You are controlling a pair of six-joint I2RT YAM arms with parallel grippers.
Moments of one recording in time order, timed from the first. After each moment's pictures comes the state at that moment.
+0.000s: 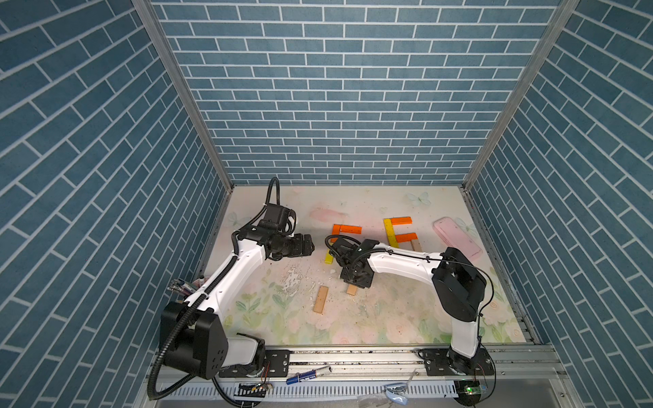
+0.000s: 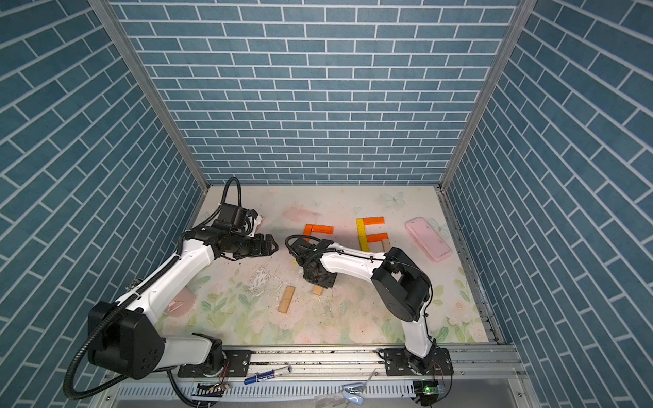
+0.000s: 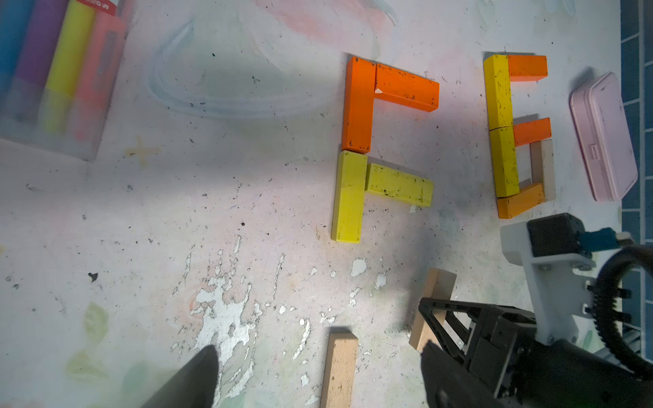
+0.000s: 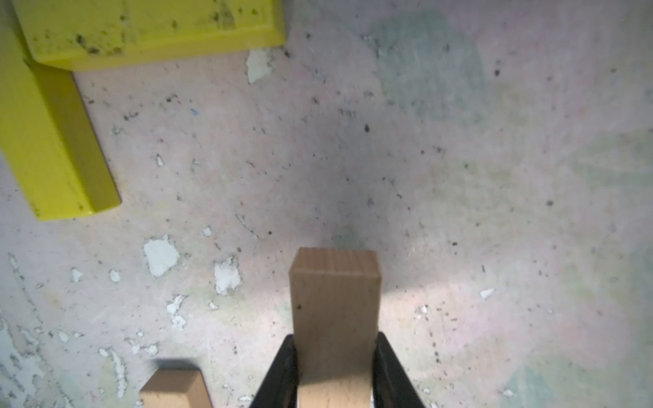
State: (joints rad) left arm -0.27 1.35 1.10 -0.80 0.25 -0.32; right arm 1.00 1.95 1.39 -0.86 0.10 1.23
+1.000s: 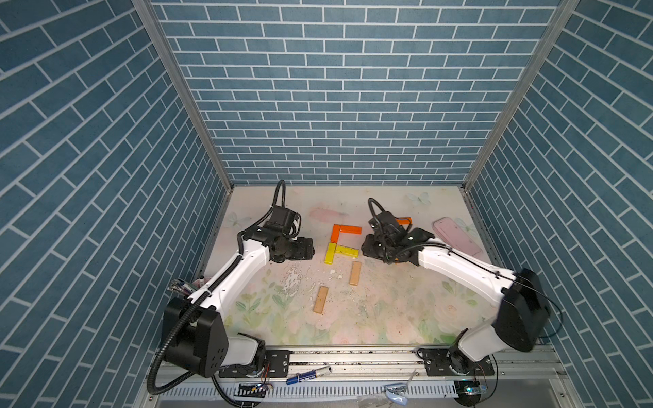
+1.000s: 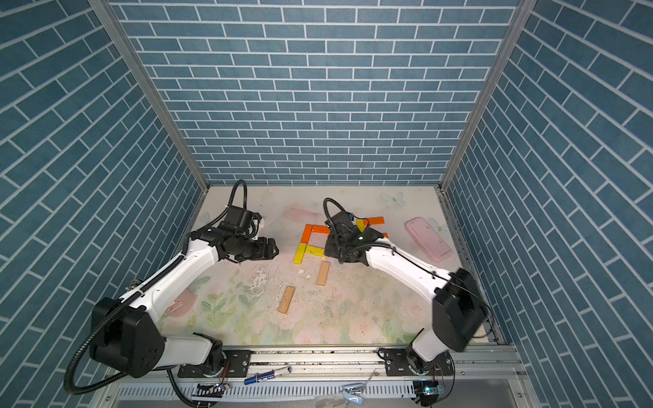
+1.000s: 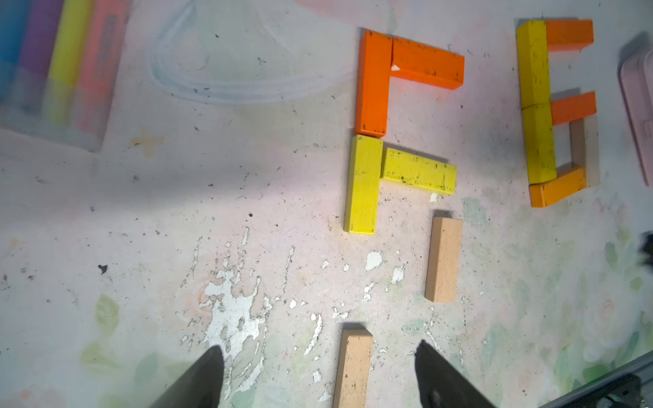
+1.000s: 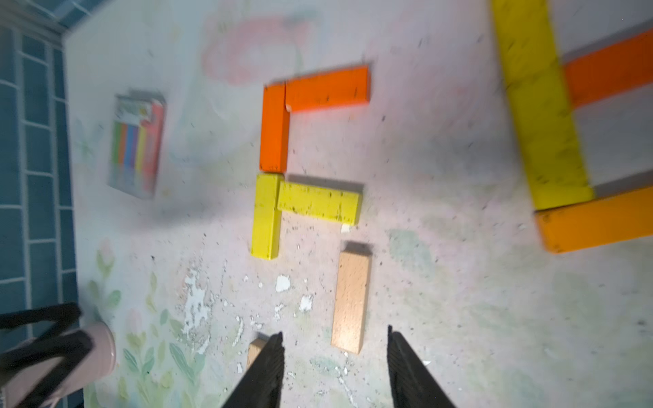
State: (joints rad) left arm -0.38 1.37 1.09 -0.82 0.17 -0.31; right arm 0.77 1.44 1.15 -0.61 0.09 0.84
